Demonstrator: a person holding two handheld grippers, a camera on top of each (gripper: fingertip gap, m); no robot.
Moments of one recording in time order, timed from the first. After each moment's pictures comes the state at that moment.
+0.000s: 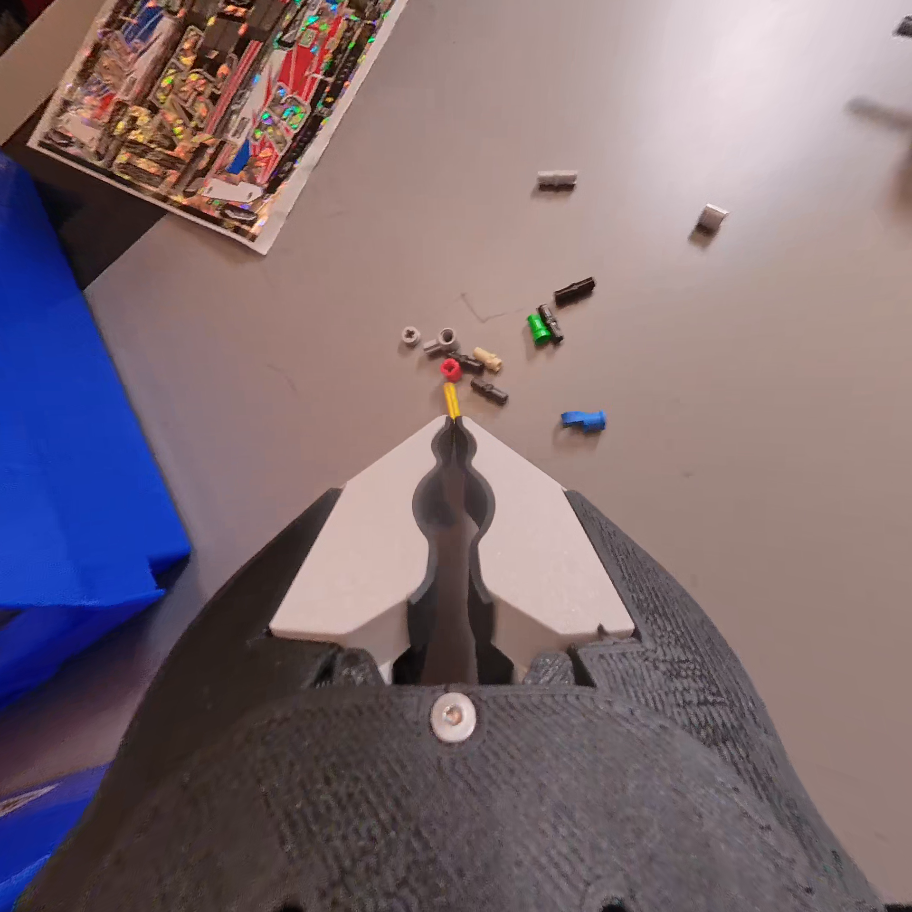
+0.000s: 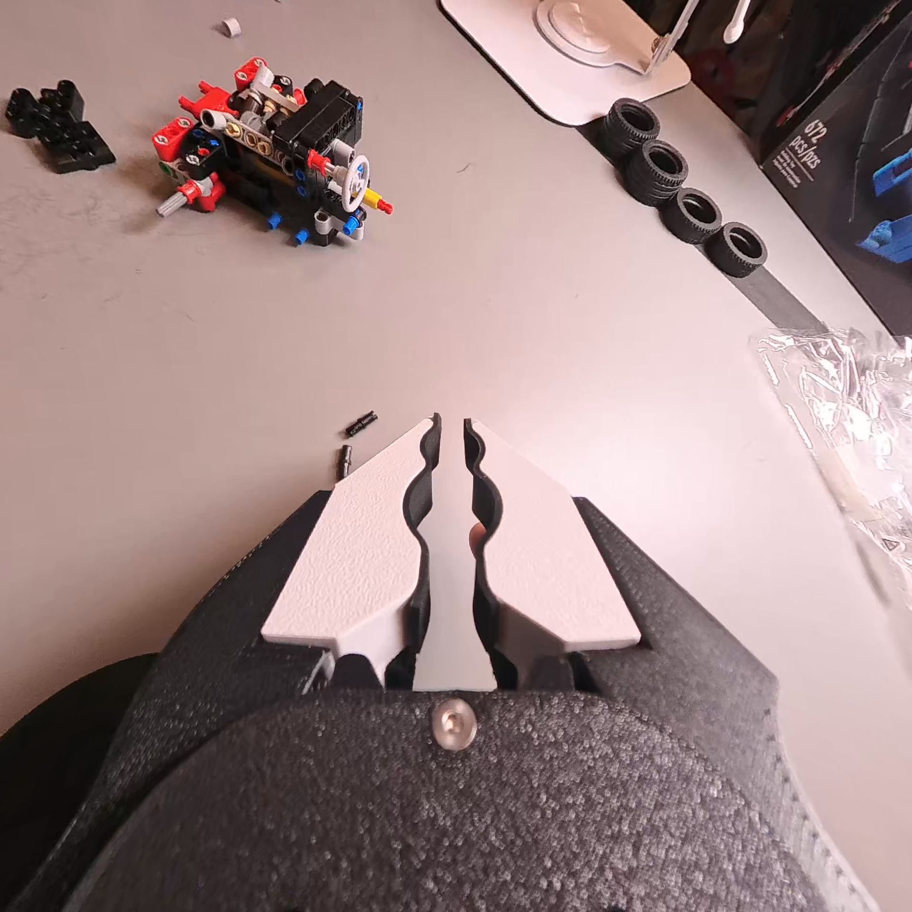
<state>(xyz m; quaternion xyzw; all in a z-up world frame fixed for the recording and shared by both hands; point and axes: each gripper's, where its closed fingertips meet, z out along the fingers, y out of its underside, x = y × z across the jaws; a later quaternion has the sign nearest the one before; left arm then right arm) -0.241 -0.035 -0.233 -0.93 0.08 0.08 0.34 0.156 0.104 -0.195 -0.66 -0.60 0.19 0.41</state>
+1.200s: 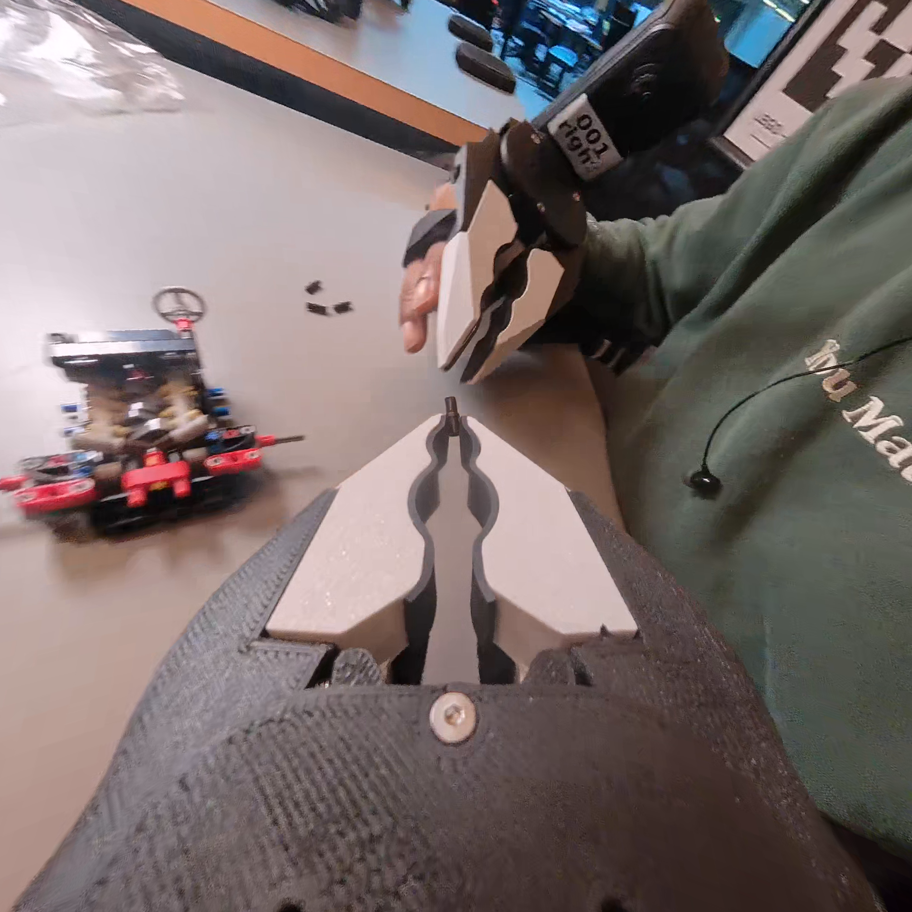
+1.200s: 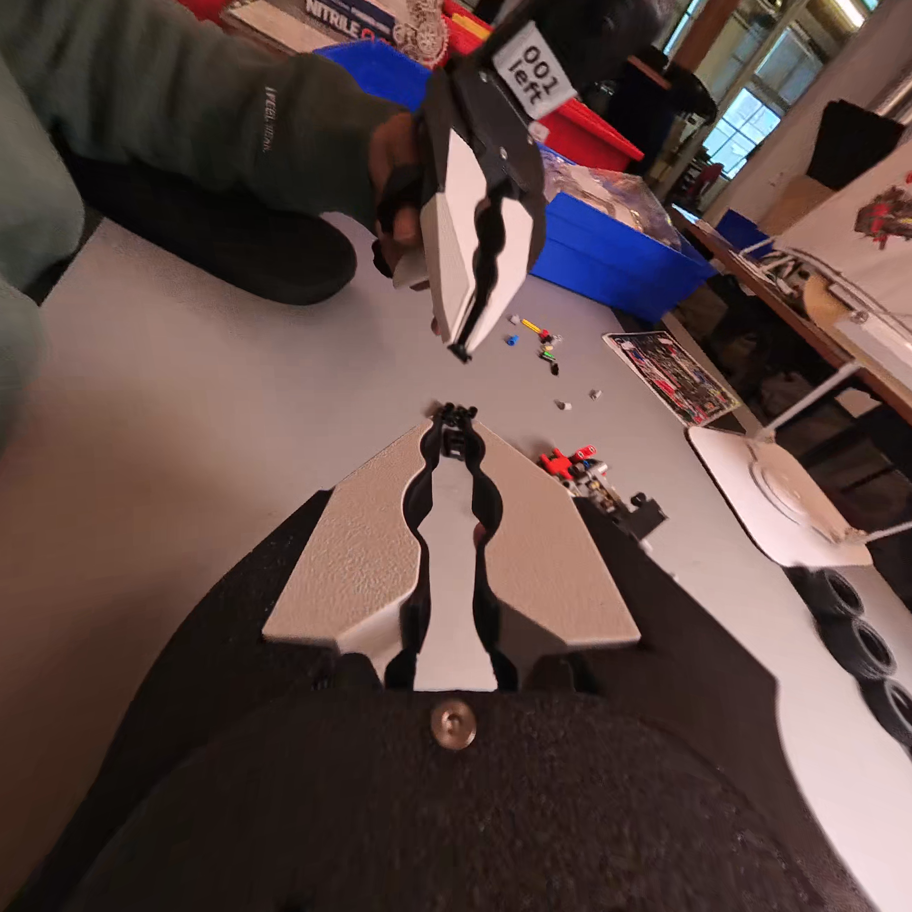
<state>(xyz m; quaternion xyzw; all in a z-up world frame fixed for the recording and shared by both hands) 0.033 -0.081 -0.138 -0.74 0.34 -0.41 0.41 0.055 -0.070 -0.143 -0.36 -0.72 0.38 0.47</state>
